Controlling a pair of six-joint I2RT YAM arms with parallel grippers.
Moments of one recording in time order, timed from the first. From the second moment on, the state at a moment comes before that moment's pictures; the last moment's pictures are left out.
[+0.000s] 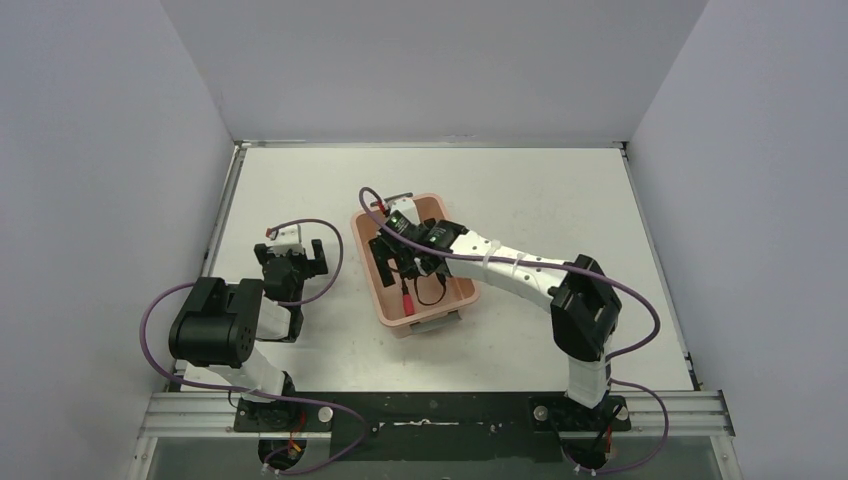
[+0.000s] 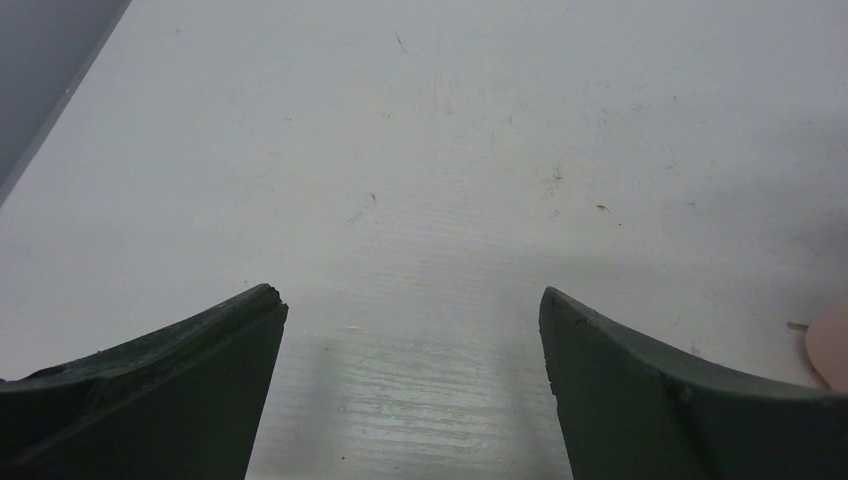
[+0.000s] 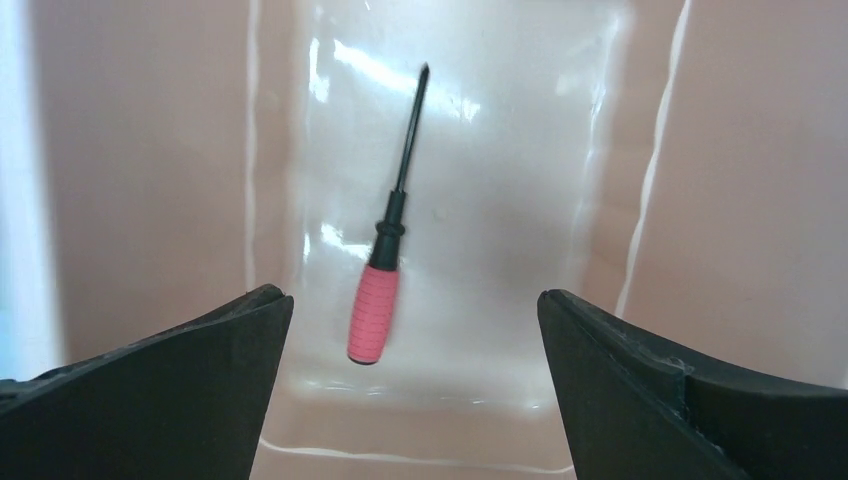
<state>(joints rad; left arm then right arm) -0.06 1.62 0.23 1.18 -0.17 -0.04 0.98 1.87 1.51 -0.68 0.30 0.47</state>
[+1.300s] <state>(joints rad) -0.06 1.62 0.23 1.18 -0.17 -0.04 0.37 1.77 2.01 -0.93 0.19 0.14</state>
